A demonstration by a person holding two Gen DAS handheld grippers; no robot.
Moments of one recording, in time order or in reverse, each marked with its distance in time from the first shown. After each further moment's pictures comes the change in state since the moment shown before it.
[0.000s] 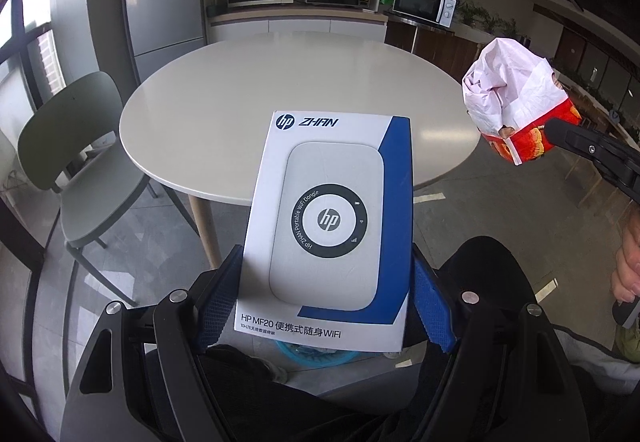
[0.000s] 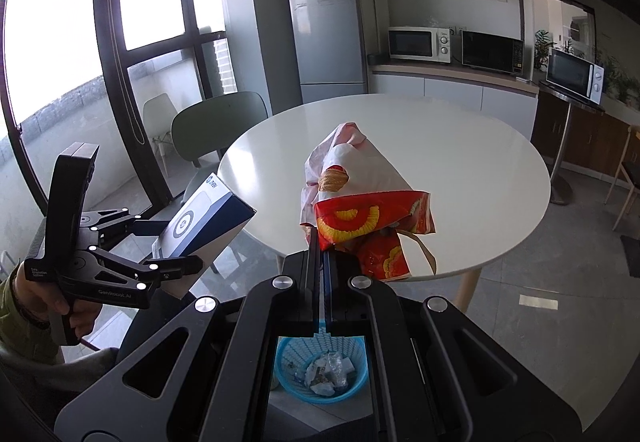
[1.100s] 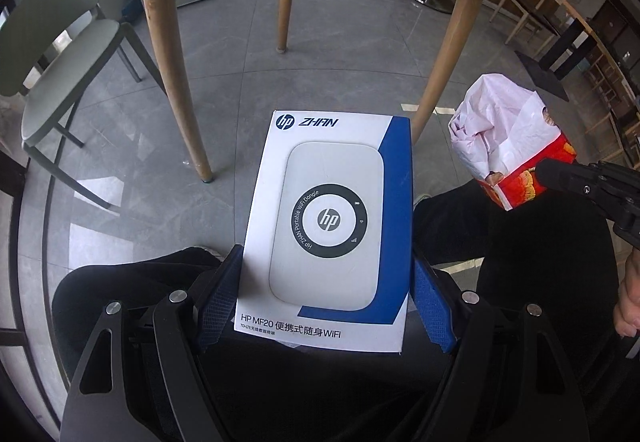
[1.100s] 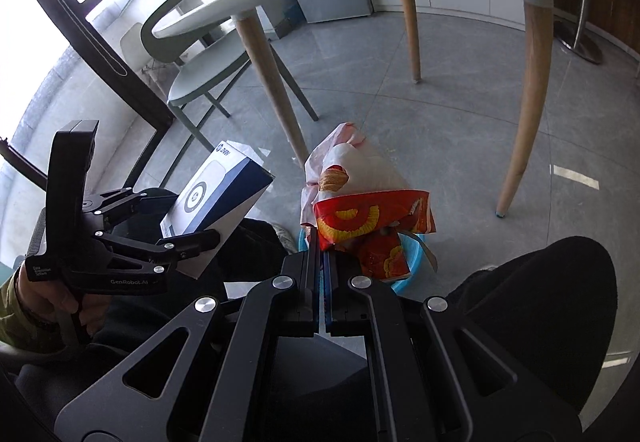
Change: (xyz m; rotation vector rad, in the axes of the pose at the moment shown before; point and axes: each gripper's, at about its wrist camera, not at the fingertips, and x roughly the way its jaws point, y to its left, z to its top) left arm 0.191 0.027 -0.090 -0.101 0.396 0.002; right arm 0.171 -0.024 -0.157 0.247 0.472 0.096
